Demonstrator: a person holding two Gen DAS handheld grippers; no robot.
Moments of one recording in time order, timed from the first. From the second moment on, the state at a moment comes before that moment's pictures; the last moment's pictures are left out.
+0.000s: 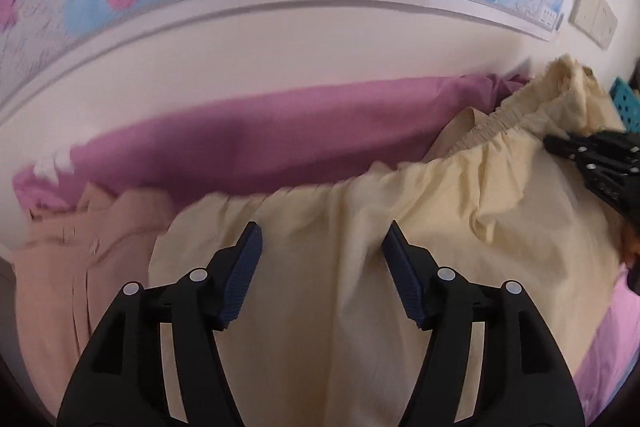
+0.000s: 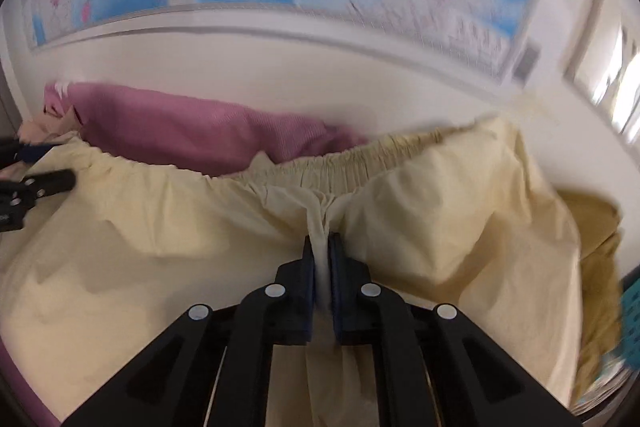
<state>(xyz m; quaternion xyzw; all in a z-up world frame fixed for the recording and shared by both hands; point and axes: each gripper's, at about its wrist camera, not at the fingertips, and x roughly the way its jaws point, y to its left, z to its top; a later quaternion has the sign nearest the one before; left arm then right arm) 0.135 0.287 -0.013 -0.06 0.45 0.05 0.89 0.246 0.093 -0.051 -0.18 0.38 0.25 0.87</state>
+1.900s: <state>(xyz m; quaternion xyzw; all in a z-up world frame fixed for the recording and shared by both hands) -0.024 0.279 -0.092 -0.42 0.38 -0.08 0.82 0.170 -0.108 -0.125 0.36 0.44 0.30 0.77</state>
